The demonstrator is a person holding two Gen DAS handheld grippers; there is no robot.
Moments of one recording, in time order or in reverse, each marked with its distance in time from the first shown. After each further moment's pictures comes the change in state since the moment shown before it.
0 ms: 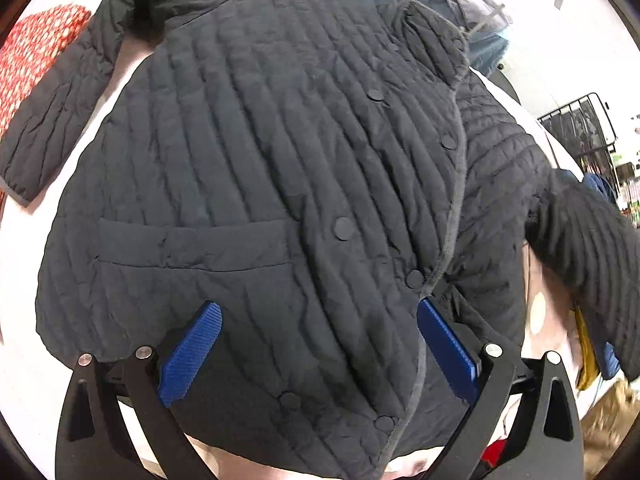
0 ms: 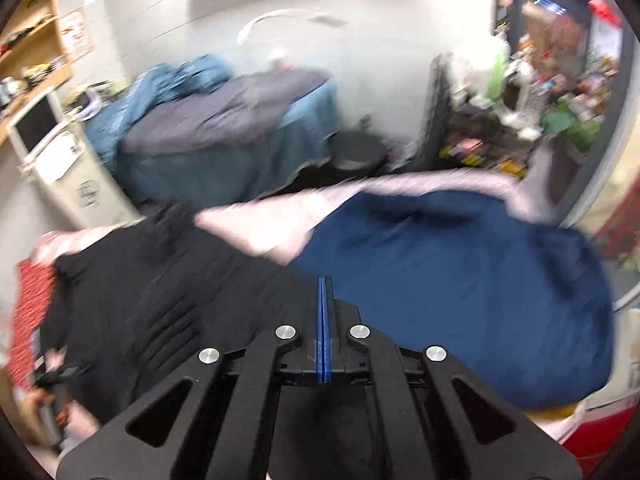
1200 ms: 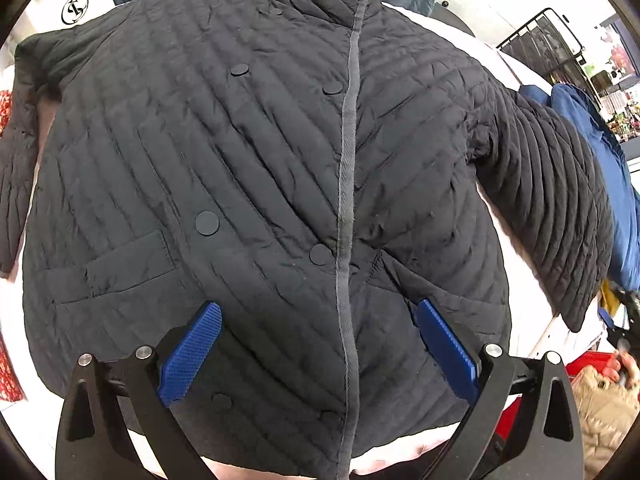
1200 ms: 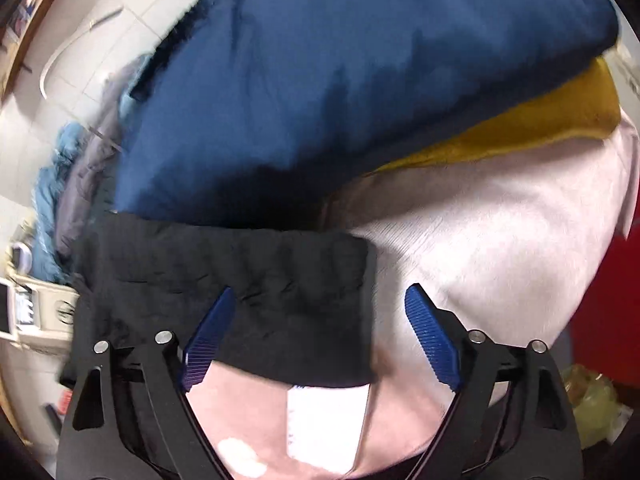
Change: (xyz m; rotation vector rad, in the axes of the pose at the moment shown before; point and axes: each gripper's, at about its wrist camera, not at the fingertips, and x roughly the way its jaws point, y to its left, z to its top) left arm 0.026 -0.084 -0.003 0.245 0.090 0.005; right arm 0.109 -0.139 -0.221 0.676 0.296 -0.080
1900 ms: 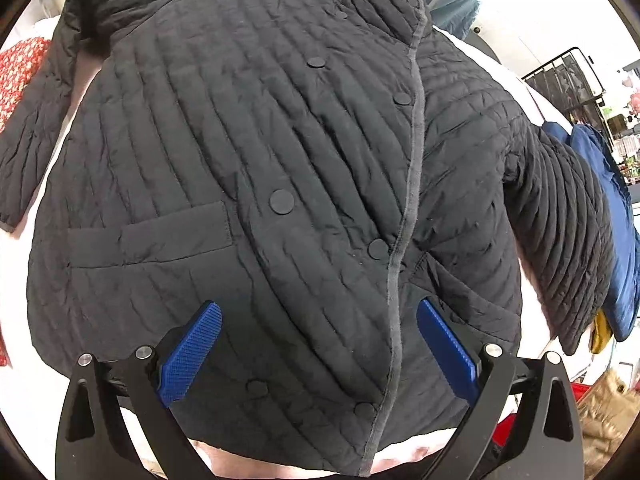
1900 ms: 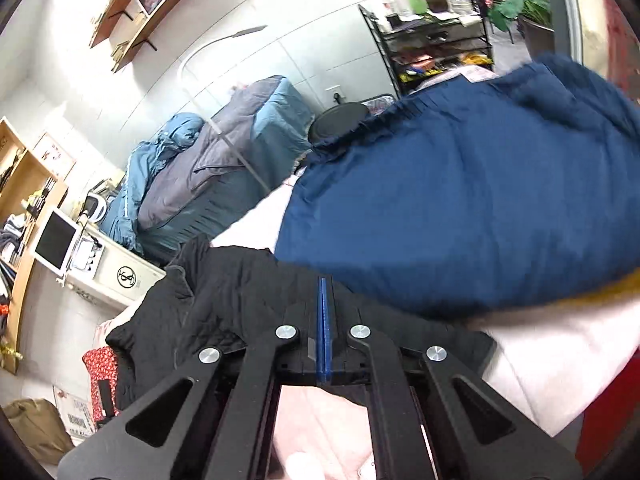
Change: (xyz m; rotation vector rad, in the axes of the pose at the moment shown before) left arm -0.012 0.047 -0.016 -0.130 -0.032 -0.016; right arm -0.096 0.104 0.048 -0.272 -0.154 0.327
